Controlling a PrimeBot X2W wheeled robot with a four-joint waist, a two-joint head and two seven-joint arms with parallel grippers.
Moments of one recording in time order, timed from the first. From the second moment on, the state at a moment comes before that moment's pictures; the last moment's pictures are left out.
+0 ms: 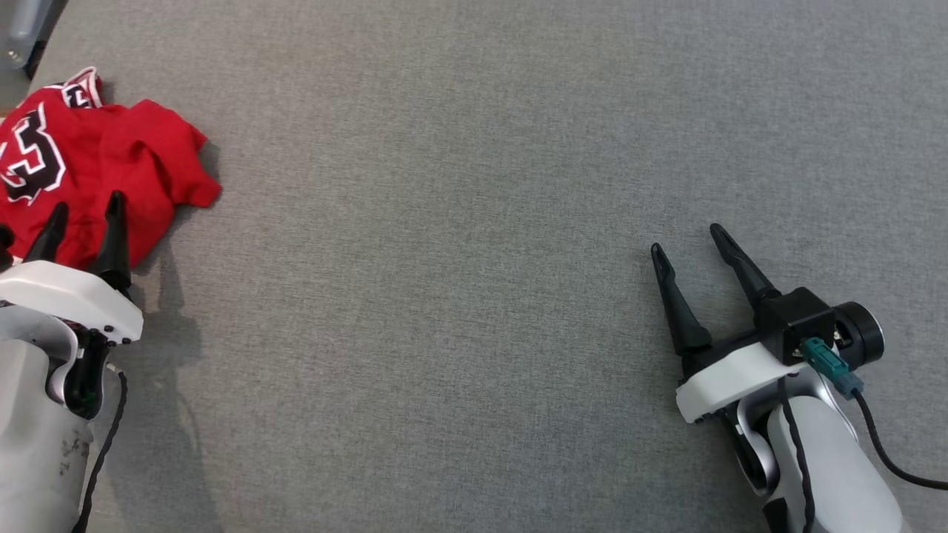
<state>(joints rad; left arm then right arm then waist) -0.68 0.37 -0.22 0.90 -0.66 -0.13 -0.20 -0.38 -0.05 0.17 0.40 0.02 0.13 -0.26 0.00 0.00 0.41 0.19</state>
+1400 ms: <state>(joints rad) -0.69 0.16 -0.51 0.63 -0.44 -0.13 -0.26 -0.28 -0.05 0.16 0.43 0.27 0.13 -0.26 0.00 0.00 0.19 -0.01</state>
